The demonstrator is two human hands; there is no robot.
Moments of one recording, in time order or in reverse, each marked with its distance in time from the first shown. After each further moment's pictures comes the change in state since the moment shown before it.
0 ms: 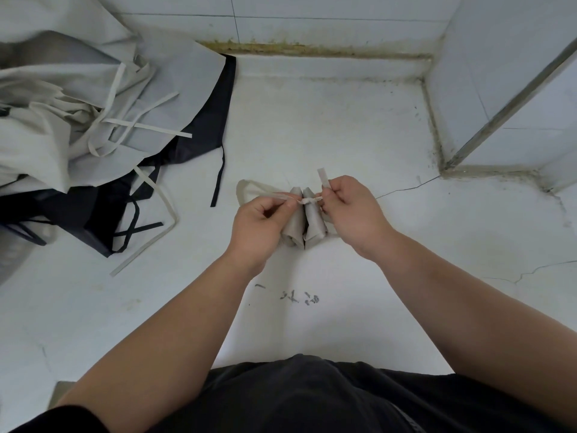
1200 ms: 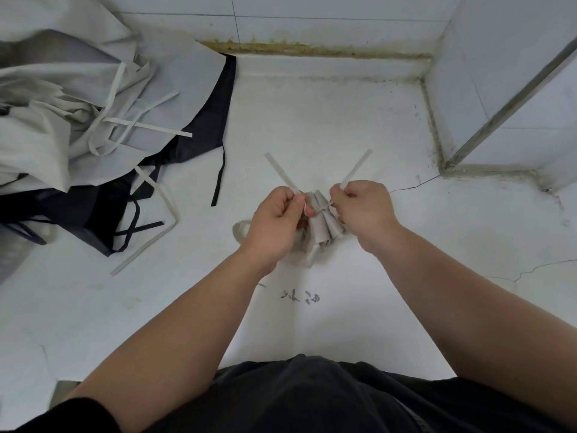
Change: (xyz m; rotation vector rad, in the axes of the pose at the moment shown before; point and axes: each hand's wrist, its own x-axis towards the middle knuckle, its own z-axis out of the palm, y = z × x) left_hand -0.002 0.003 0.015 0.013 -0.106 -0.028; right_hand 0.005 0.001 -0.007 -0.003 0.195 0.118
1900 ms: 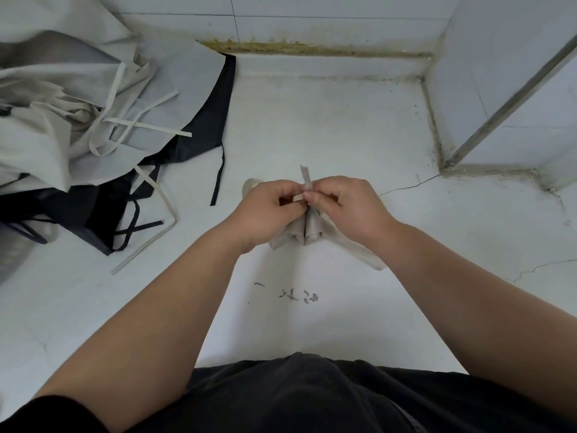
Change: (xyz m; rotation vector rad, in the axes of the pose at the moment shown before) left_hand 0.014 0.025 -0.022 0.362 -0.258 0.017; right_hand -0.006 -0.010 -0.007 -0.242 -0.306 -0.514
